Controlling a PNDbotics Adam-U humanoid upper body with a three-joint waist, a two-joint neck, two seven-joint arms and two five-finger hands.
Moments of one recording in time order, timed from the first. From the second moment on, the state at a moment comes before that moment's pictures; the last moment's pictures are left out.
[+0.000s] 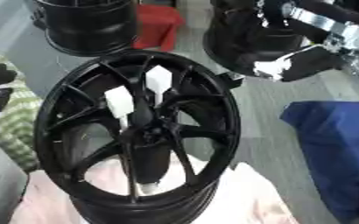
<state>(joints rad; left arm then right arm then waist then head) -0.14 0.27 0.15 -1.96 -0.06 0.10 -0.36 -0.80 -0.75 0.34 -1.62 -0.02 -0.24 0.53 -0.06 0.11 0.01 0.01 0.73</state>
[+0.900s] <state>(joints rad) -0.16 0.28 0.13 -1.97 -0.06 0.10 -0.38 -1.02 -0.63 0.46 -1.37 0.14 -0.36 0.77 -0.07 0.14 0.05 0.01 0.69</state>
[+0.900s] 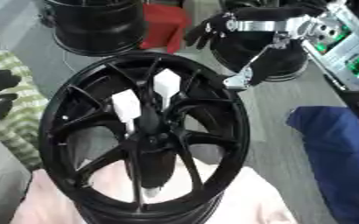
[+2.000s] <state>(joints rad) -0.17 0.28 0.12 -1.97 -0.05 0.09 -0.41 -1.08 -0.39 0.38 -1.07 0.48 -0.44 0.74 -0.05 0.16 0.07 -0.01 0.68</state>
